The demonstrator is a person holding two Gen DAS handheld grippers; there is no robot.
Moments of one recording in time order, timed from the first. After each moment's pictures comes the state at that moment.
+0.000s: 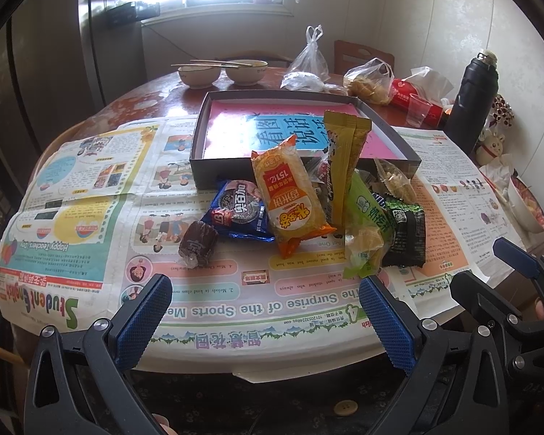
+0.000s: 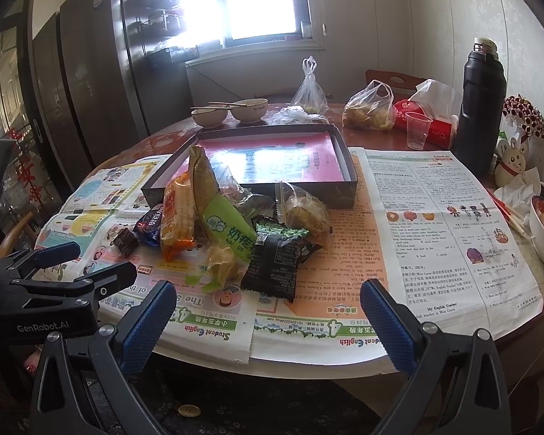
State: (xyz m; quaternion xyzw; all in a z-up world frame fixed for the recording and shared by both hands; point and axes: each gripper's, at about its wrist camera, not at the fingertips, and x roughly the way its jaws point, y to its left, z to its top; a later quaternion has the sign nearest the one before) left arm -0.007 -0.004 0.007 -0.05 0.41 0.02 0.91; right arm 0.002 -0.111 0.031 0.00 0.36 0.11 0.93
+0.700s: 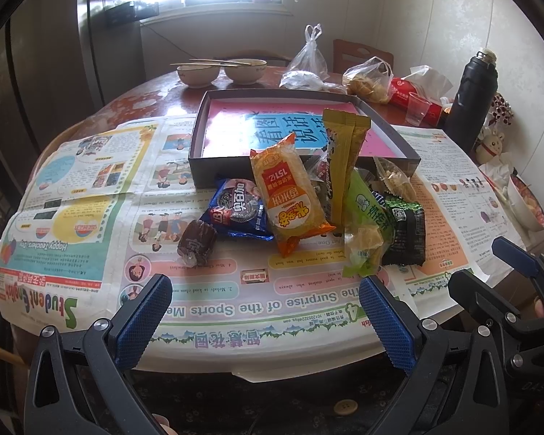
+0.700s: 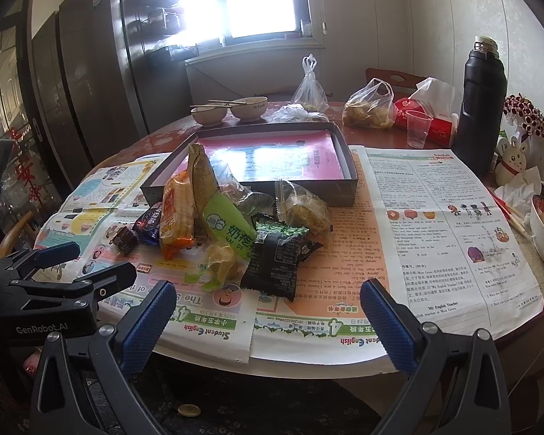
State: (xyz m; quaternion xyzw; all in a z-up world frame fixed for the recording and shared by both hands) left arm -0.008 -0.006 0.004 -0.04 0.41 0.02 0.91; right arm 0.003 -0.111 0.029 0.00 0.36 0.11 0.93
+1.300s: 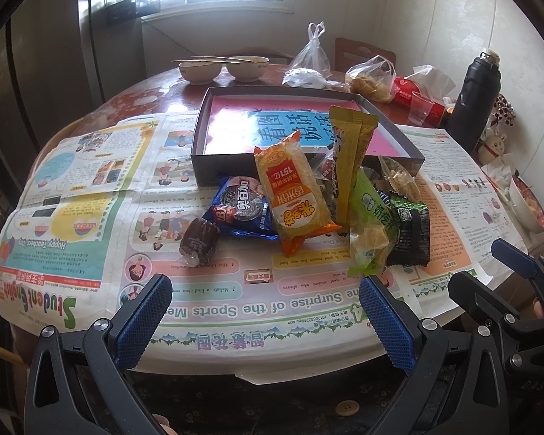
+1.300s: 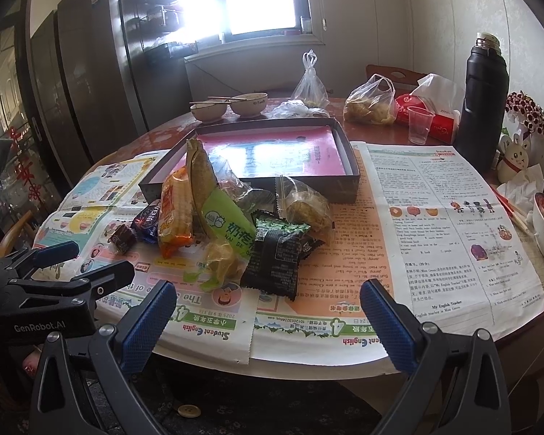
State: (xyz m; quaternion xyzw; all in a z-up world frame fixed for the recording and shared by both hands) left arm -0.004 -0.002 -0.001 -0.05 0.41 0.02 0.91; right arm 0.007 -0.111 0.025 0.01 0.37 0.11 0.92
